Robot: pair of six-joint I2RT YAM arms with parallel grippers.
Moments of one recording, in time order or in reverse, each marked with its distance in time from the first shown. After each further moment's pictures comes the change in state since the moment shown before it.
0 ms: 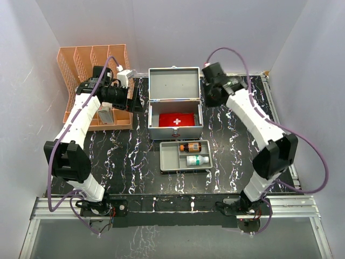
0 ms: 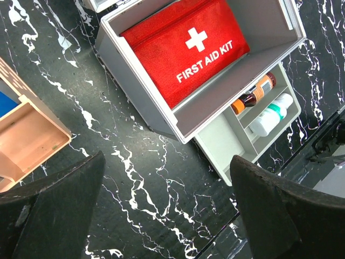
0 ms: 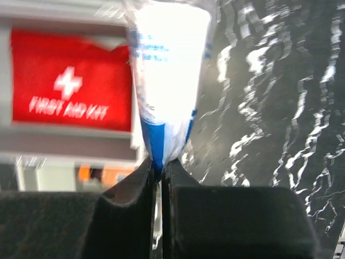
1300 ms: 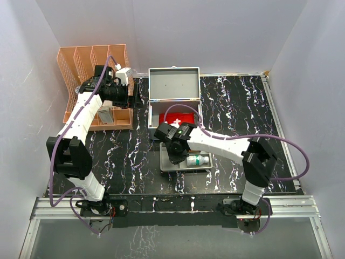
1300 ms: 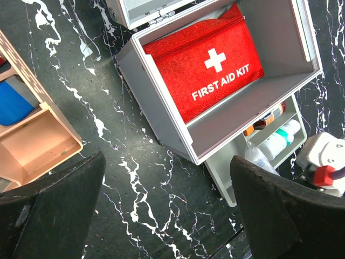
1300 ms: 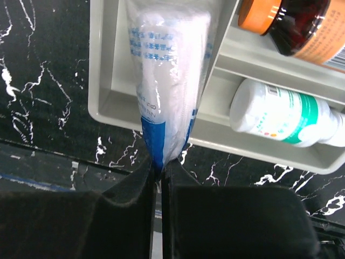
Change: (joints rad) left arm 0.000 0.050 0.006 0.084 -0.068 -0.106; right arm 0.644 -0.021 -0.422 0.056 -0.131 0.466
